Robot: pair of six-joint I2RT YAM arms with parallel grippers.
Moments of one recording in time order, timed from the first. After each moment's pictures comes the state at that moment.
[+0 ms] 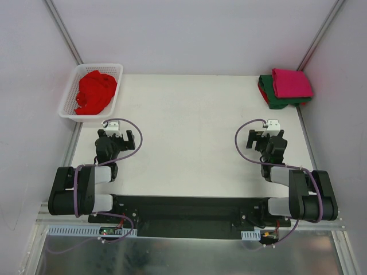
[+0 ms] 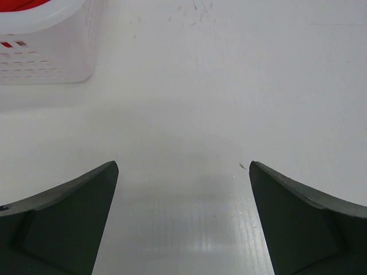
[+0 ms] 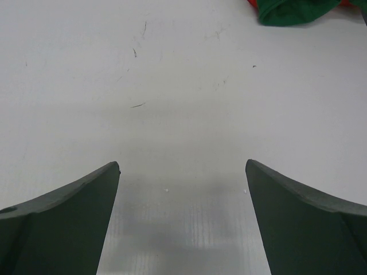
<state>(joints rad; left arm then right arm) 0.04 1.33 0.19 0.86 0.13 -0.01 0.00 1.33 0.25 0.78 0.01 -0.04</state>
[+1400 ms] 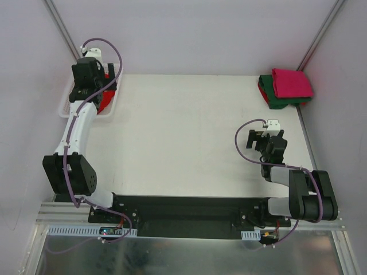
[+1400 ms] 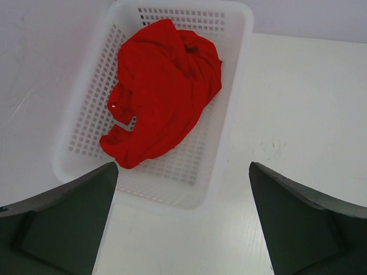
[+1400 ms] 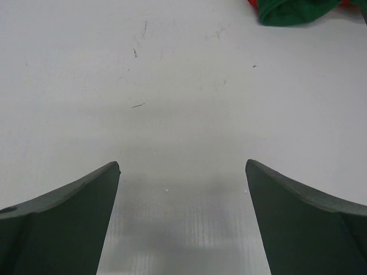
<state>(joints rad) 0.04 1.50 1.45 -0.35 -0.21 0.07 0.00 1.33 0.25 0.78 0.01 -0.04</state>
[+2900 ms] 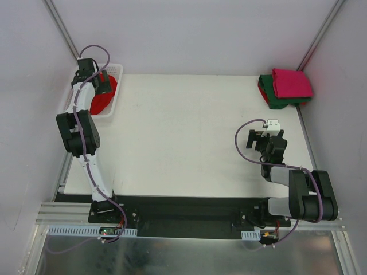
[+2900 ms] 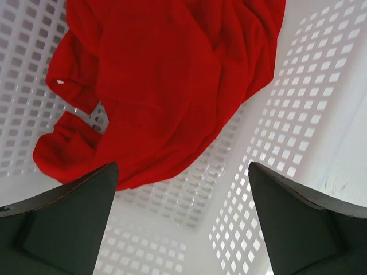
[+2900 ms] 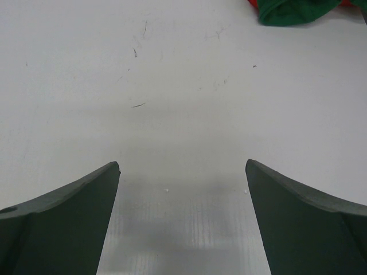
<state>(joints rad) 0.21 2.11 1.86 -0.52 -0.09 -0.09 0.00 1.33 0.25 0.78 0.01 -0.04</state>
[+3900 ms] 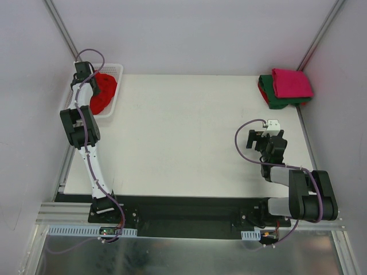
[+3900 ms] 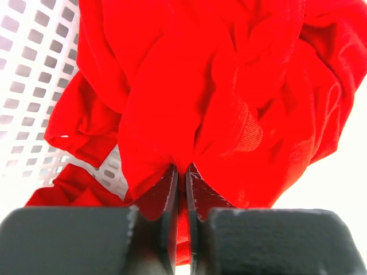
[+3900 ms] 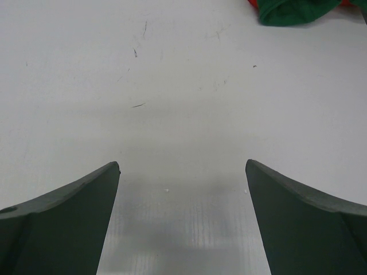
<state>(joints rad) 0.27 2.39 2.10 -0.49 -0.09 -0.10 0.00 1.33 0.25 0.78 0.01 -0.04</state>
